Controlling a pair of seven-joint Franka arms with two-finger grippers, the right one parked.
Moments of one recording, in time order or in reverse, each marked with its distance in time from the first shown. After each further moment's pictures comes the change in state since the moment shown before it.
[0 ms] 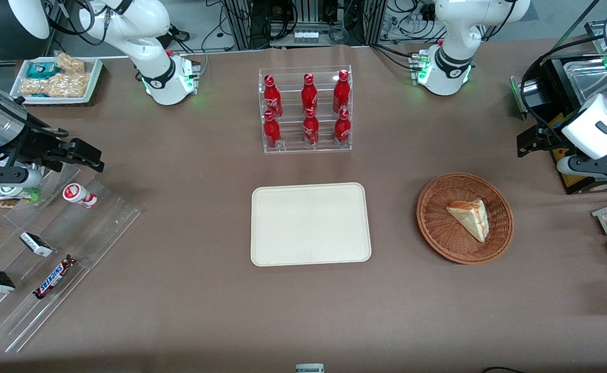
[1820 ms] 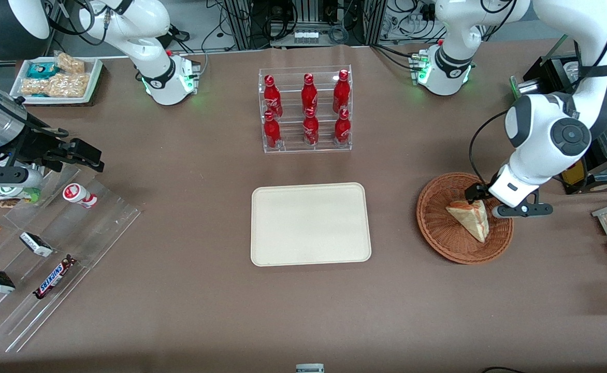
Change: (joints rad) arm 0.010 0.081 0.005 -0.632 0.000 0.838 -0.272
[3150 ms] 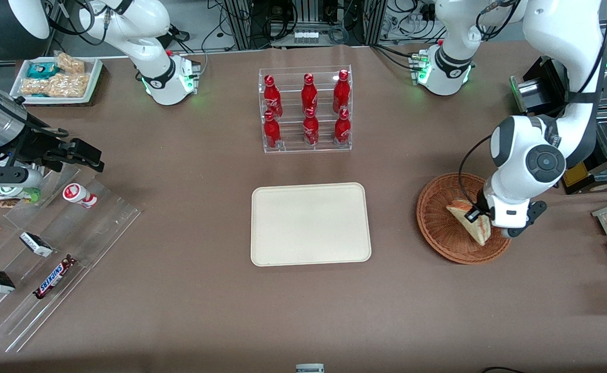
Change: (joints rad) arm -0.067 0.132 -0.024 0.191 0.047 -0.119 -0.630
